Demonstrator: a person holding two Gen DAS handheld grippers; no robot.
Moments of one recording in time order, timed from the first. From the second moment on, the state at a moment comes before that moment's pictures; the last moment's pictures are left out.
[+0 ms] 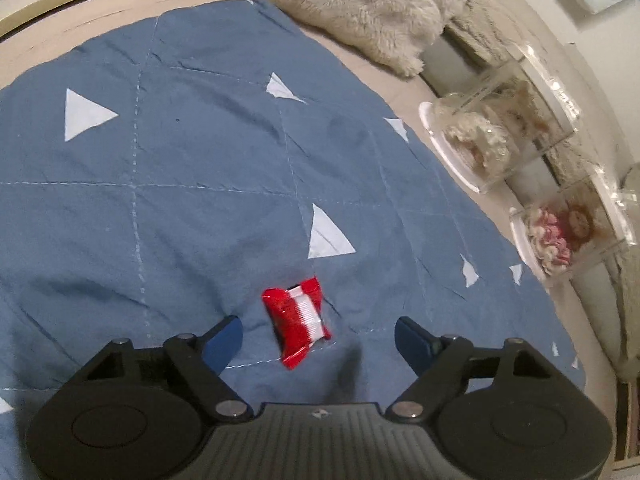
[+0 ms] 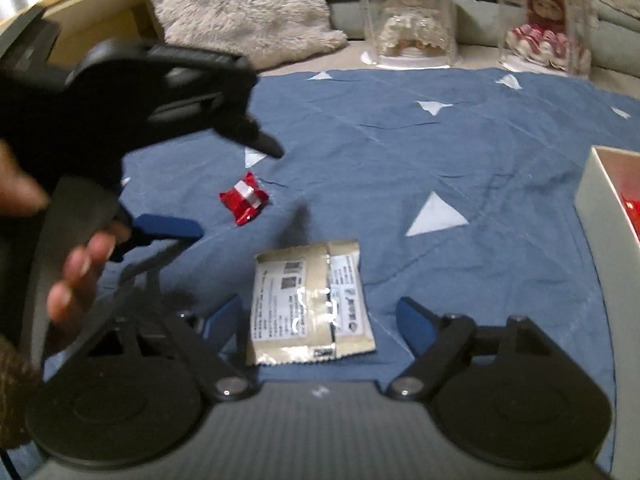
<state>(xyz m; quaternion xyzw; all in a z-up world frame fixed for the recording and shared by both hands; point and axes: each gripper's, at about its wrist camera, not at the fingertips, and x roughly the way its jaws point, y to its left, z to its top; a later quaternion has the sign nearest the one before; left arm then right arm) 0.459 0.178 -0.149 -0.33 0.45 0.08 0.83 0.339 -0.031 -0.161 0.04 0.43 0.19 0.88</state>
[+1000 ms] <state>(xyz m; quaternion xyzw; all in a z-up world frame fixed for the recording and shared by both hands) 0.422 0.156 -0.096 -0.19 0.42 0.07 0.89 0.320 -0.056 -0.129 -0.01 0.39 0.24 0.89</state>
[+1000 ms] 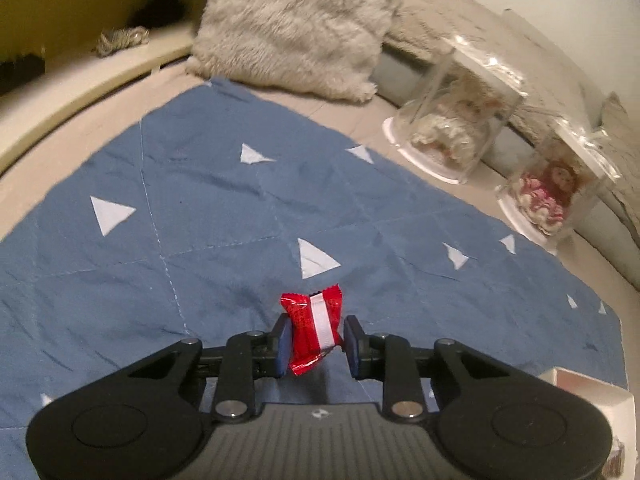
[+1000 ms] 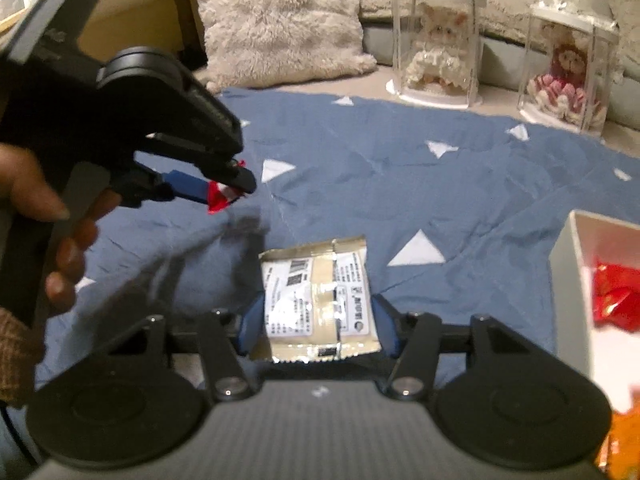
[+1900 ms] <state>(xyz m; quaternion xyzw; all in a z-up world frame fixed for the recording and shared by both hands) 0.331 0.065 -0.028 -0.06 0.39 -0.01 0.92 0.285 -0.171 -0.031 0.00 0.34 0.19 0.92</state>
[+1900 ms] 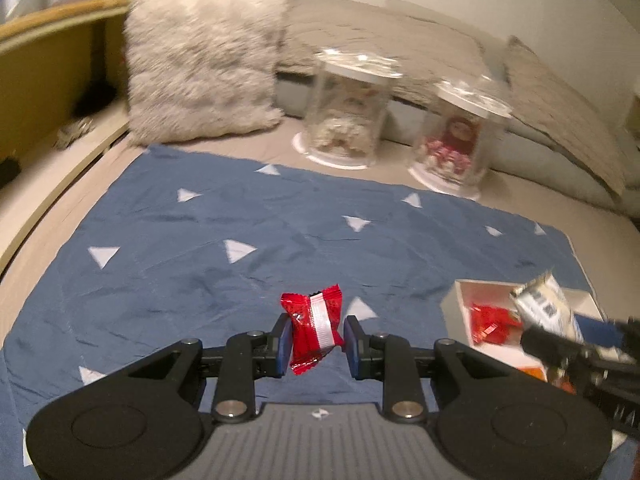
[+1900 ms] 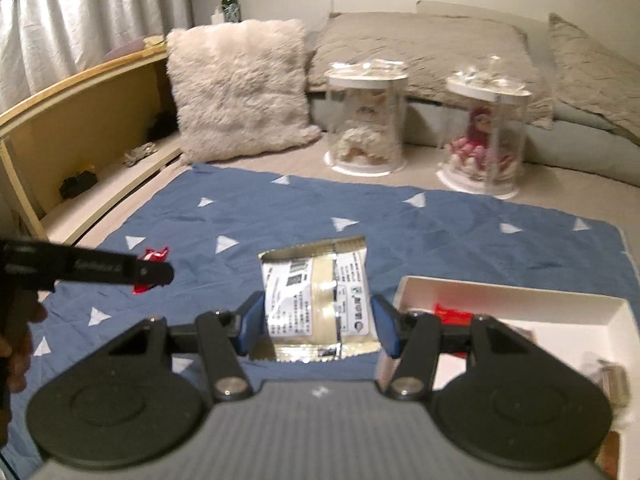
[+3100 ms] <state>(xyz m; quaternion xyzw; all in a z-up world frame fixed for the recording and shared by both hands) 0.386 -0.120 -0.072 -0.02 0.43 -0.21 0.88 0.329 -0.378 -0.076 0.13 0.38 0.02 0.92</state>
